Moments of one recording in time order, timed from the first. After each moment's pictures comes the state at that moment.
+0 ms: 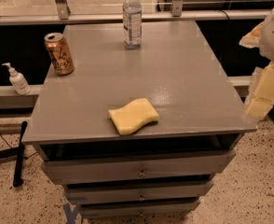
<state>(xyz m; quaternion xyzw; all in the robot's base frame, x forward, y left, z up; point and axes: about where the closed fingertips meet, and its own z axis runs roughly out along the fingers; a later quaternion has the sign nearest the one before) 0.438 -0.217 0.976 -0.60 0.78 -0.03 0.16</state>
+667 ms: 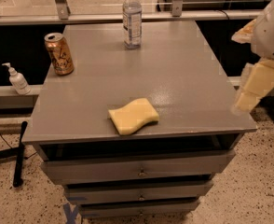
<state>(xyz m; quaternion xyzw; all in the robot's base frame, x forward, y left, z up) 0.461 -0.207 0.972 -0.61 0.77 -0.03 0.19</state>
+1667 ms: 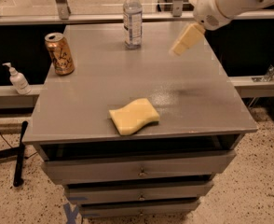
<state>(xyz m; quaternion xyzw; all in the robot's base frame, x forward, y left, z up) 0.684 -0.145 0.966 -0.55 0.72 0.00 0.41</state>
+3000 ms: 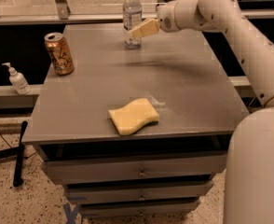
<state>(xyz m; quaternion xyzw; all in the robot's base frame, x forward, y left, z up) 0.818 -0.046 0.928 -0.41 0.72 0.20 0.53</state>
